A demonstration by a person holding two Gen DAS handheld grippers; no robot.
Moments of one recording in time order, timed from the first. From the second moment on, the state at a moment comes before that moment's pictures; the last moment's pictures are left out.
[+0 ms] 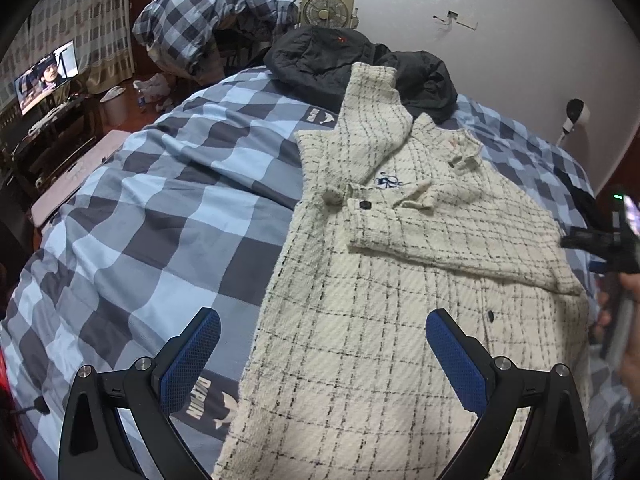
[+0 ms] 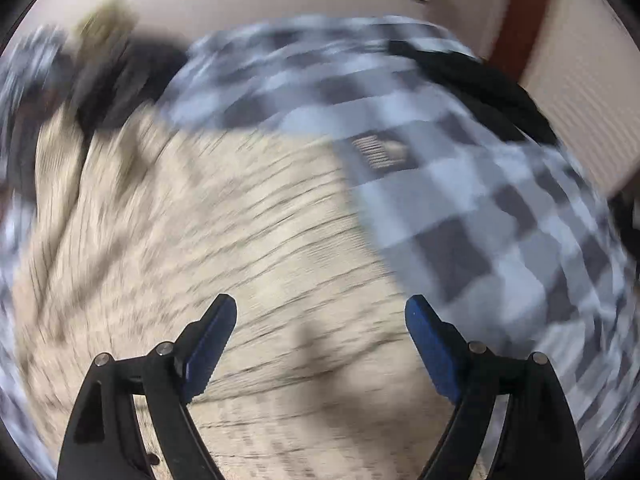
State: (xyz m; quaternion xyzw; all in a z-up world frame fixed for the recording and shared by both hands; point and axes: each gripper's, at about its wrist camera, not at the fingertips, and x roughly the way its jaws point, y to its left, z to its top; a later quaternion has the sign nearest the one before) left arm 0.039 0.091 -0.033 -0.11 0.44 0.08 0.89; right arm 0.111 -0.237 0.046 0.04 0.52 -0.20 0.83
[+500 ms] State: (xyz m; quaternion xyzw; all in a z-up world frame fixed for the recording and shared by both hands) left arm 0.045 0.078 -0.040 -0.10 0.45 0.06 0.88; right arm 0.098 -0.218 0.025 0.08 0.52 -0.06 0.85
